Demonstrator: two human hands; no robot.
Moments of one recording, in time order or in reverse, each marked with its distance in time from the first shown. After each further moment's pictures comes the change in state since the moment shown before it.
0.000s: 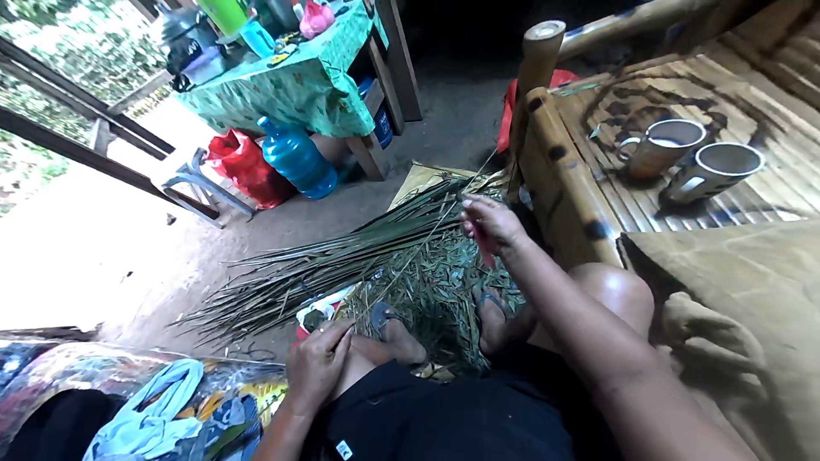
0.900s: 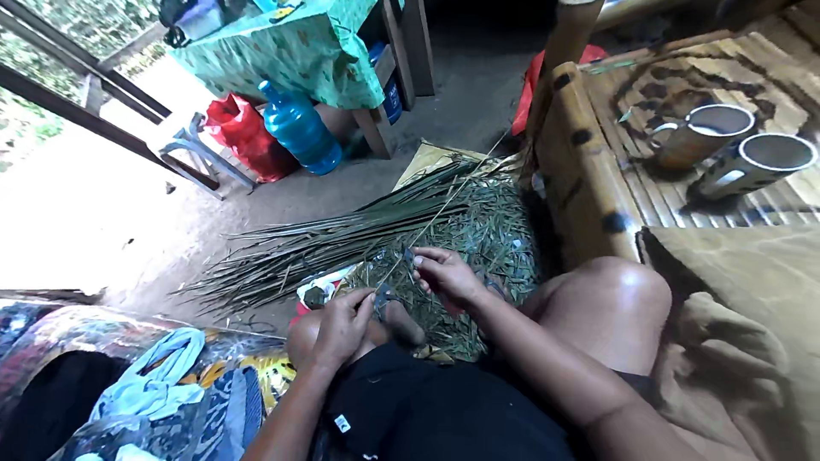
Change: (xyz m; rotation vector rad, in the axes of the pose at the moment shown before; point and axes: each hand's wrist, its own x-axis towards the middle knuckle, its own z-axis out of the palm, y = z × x) left_hand 0.031 0.025 0.016 -0.324 -0.228 -0.251; right_hand -0.072 0.089 0.066 -0.028 -0.380 0.129
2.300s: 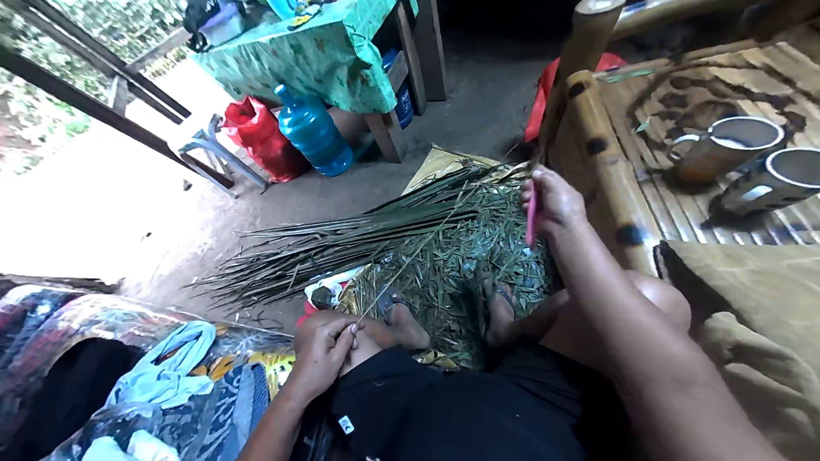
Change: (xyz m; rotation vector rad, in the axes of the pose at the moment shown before) left_hand -0.047 -0.025 -0.032 -0.078 -0.086 -0.101; right_hand 0.044 -0.101 -0.146 0.105 0.575 -0.237
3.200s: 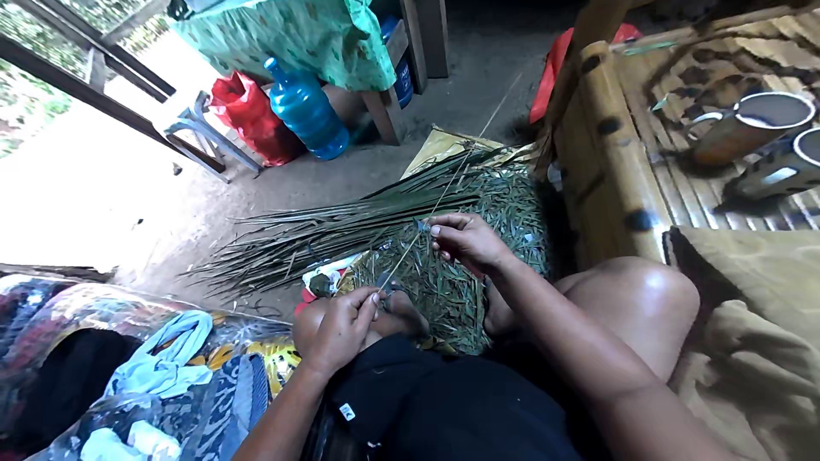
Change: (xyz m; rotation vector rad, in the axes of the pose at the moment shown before) left_hand 0.033 0.040 0.014 0.010 -0.009 0.066; right_hand -0.096 0.058 0.081 -0.252 -0.651 0.100
